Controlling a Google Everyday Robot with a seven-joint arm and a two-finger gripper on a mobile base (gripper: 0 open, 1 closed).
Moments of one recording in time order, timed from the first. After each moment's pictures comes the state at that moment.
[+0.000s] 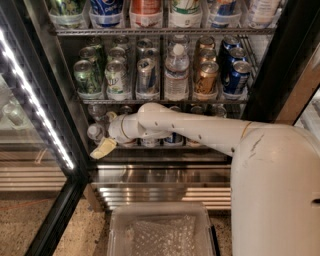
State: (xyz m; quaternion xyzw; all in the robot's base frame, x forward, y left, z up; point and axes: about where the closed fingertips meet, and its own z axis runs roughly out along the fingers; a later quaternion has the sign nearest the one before) arm 0.671 0.212 0.646 -0.57 0.64 0.27 0.44
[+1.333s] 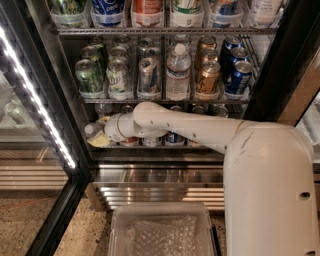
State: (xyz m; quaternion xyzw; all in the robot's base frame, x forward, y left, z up) arm 0.674 0.232 0.647 -0.57 0.64 0.28 0.44
